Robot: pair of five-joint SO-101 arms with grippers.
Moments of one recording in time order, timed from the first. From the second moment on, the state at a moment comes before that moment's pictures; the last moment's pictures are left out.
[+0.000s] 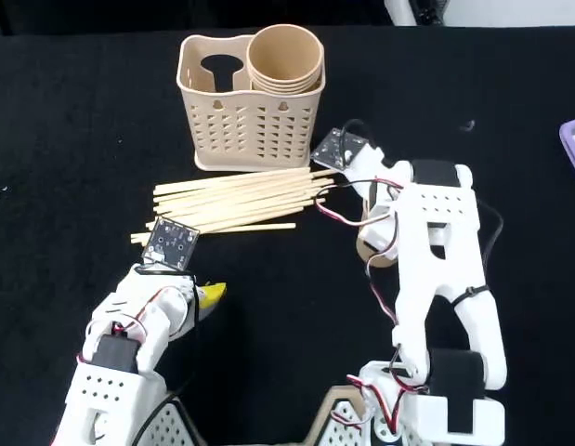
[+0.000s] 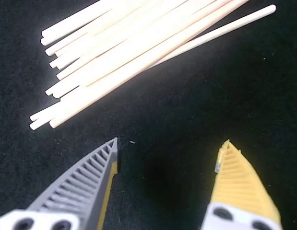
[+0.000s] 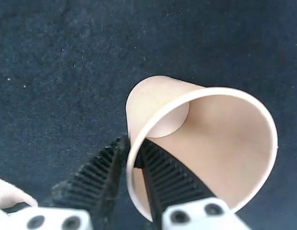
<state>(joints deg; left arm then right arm) 5.3 -87.0 95.9 43.1 -13.1 4.2 -12.5 26.7 76.4 56.7</state>
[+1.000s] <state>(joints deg) 5.3 -87.0 95.9 43.1 -13.1 -6.9 -1.3 -33.7 81.5 36.9</state>
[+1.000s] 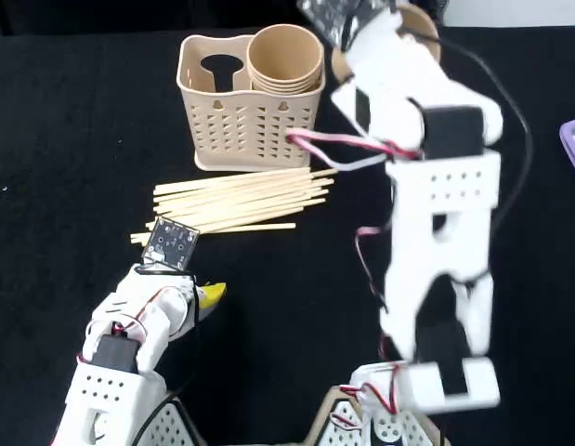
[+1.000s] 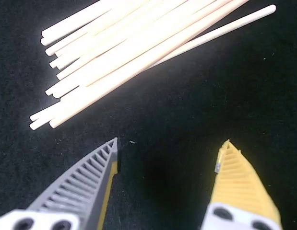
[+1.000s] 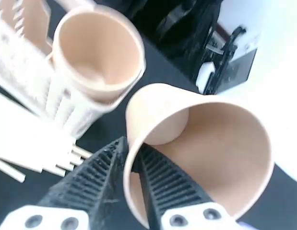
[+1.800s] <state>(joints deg) 5.3 -87.0 95.9 43.1 -13.1 -14.1 29.7 -79.2 95.1 36.7</state>
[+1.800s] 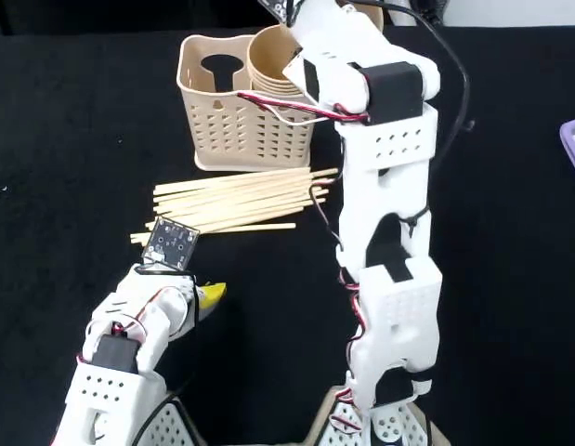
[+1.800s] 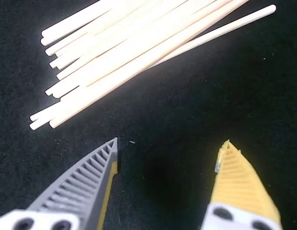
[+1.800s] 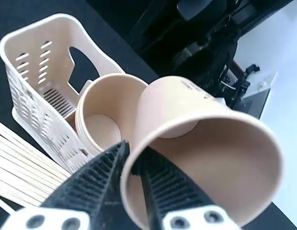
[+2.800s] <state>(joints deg) 4.8 -87.0 95.9 43.1 -13.1 -18.3 31.1 -74.4 96.2 39.2</state>
